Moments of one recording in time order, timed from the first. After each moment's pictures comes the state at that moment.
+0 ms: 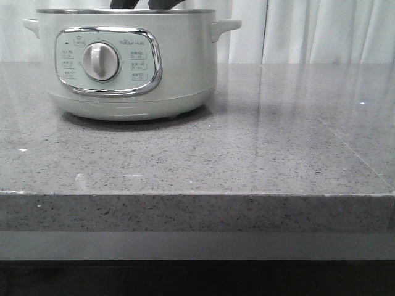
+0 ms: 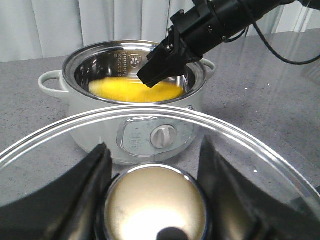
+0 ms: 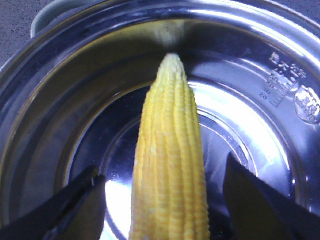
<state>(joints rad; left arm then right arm) -0.45 0.45 -0.73 -0.10 0.59 0.04 0.54 2.06 -2.11 0.32 0.82 -0.31</state>
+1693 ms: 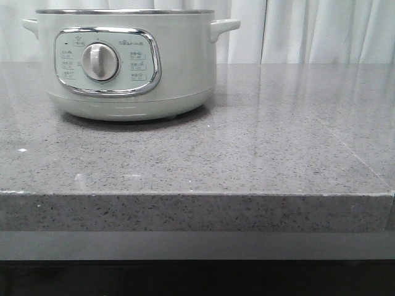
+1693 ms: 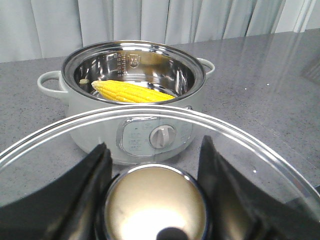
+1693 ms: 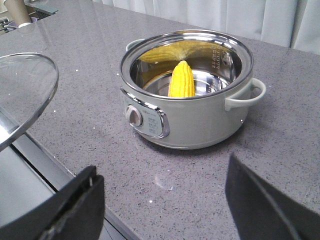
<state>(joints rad) -0.45 0.45 -0.73 -0.10 0.59 0.04 0.54 0.75 -0.97 0.29 0.59 -0.15</state>
